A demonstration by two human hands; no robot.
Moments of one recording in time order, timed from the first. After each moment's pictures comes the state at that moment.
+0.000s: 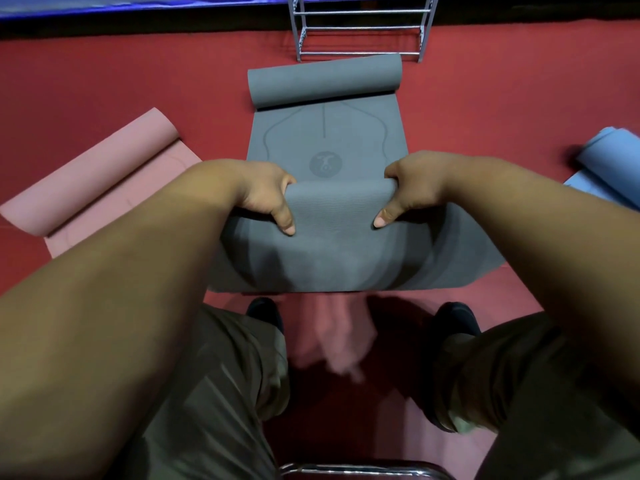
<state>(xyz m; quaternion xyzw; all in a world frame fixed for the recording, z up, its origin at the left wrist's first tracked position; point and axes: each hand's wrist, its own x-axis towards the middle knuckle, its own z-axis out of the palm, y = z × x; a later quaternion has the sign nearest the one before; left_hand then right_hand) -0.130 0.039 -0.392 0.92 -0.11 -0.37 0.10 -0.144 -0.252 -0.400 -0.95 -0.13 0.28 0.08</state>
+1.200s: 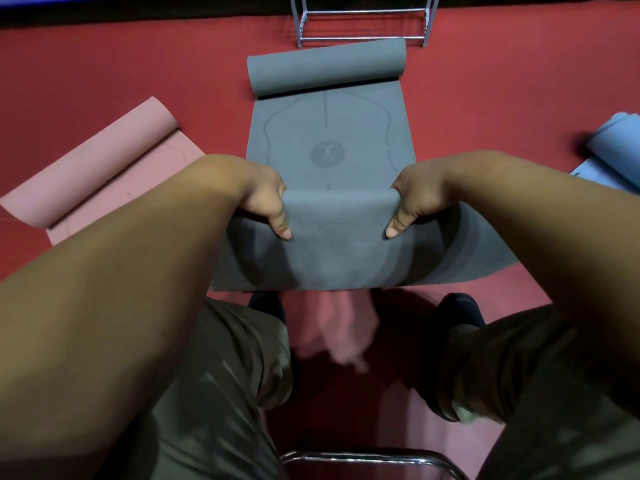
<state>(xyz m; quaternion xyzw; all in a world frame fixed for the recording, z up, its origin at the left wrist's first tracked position) -0.133 0.035 -0.405 0.91 -0.06 -0.40 -0.04 -0.157 -0.249 -0.411 -0.91 -0.12 0.38 0.07</state>
